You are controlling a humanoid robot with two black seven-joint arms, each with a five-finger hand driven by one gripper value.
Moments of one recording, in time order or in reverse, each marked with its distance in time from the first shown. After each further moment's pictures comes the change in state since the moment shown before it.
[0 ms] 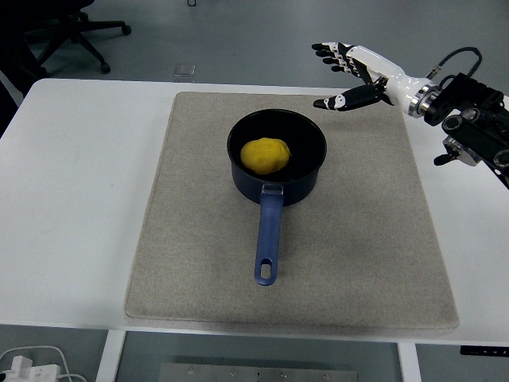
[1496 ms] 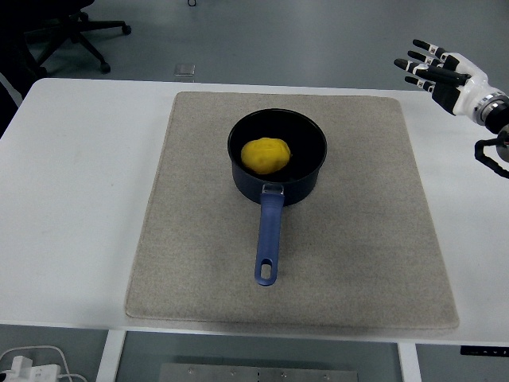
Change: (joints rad) left arm -0.001 0.000 0.001 -0.007 0.002 0.000 0.000; right arm -0.053 -0.099 0.001 -0.077 0.767 0.029 -0.233
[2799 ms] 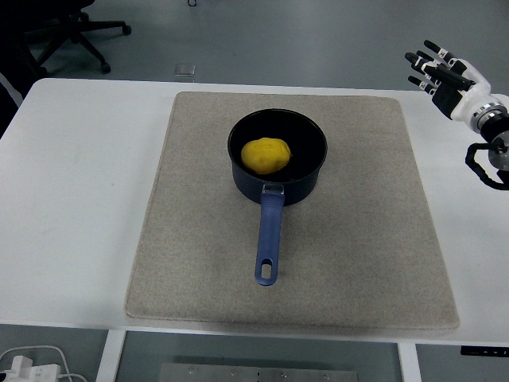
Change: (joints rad) left arm -0.002 0.000 -0.001 0.000 0.000 -0.001 0.000; right arm -0.075 0.037 0.185 0.002 0.029 -0.052 0.018
